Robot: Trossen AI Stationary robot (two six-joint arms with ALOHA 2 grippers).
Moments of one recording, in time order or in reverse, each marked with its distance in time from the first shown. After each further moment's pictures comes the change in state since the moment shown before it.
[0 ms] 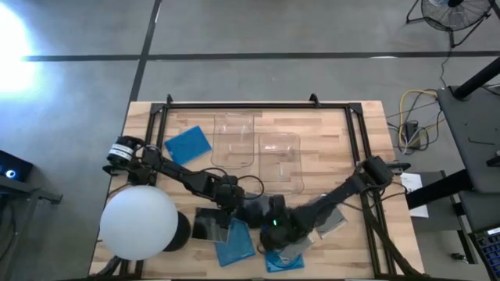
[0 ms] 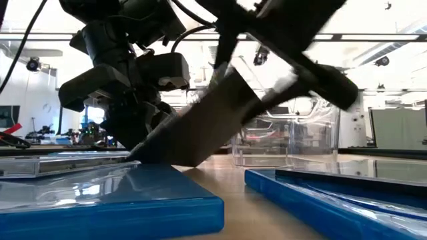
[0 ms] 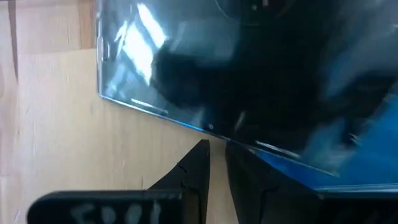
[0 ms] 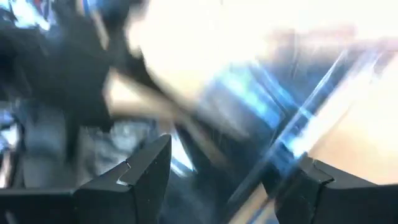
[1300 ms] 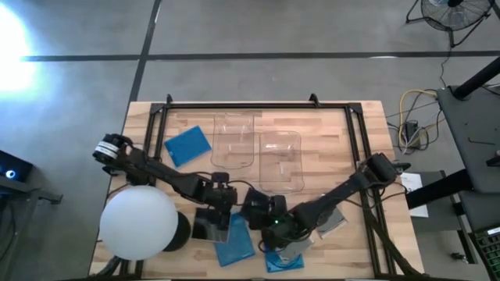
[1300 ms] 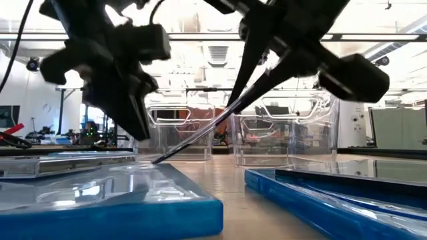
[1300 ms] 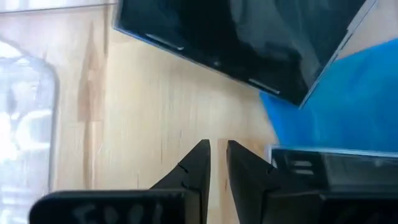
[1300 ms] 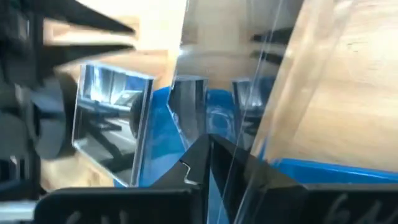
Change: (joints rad) left arm -0.084 -0.165 -0.001 -0.195 -0.246 -0.113; right arm 0.011 -0.043 -0.033 0.038 -0.192 0.048
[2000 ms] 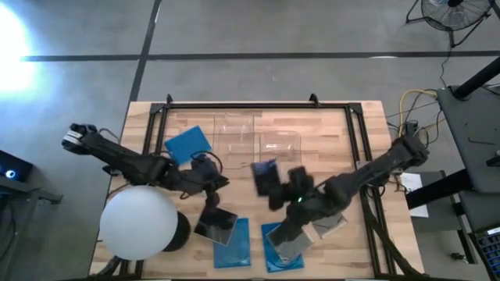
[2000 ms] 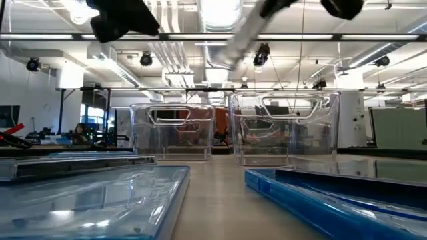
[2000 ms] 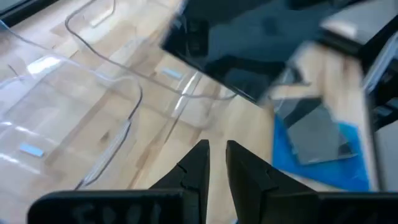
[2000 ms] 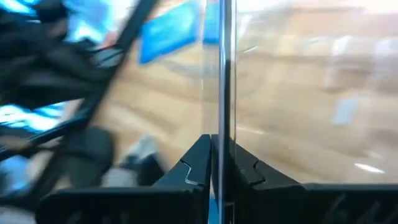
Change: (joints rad) left arm -0.023 -0.432 0.003 -0.010 -0.222 -0.383; right arm -0.051 -0.391 -0.018 -0.320 0.277 -0.380
